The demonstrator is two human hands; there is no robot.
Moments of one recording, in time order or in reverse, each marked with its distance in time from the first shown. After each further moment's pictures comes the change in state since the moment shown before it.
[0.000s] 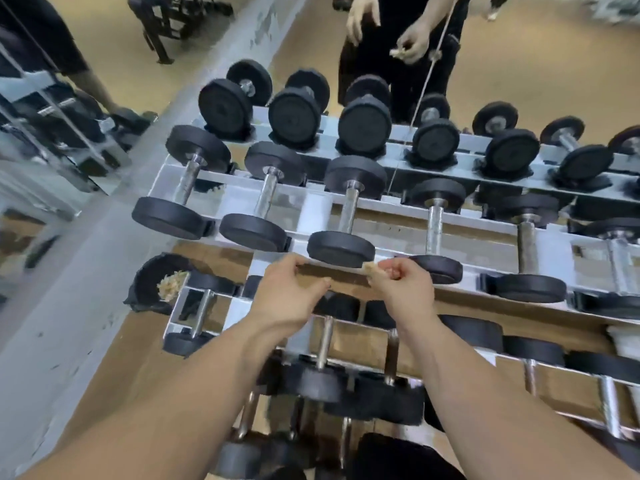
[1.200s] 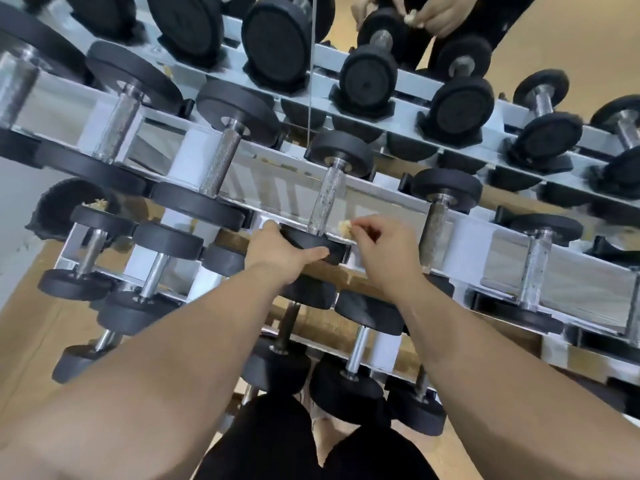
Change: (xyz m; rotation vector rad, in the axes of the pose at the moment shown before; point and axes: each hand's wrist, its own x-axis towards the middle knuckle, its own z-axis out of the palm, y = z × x) left_hand 0.090 0.104 0.259 0.078 0.054 -0.364; right_hand 0.176 0.048 -0.192 -0.460 -0.237 -0.402
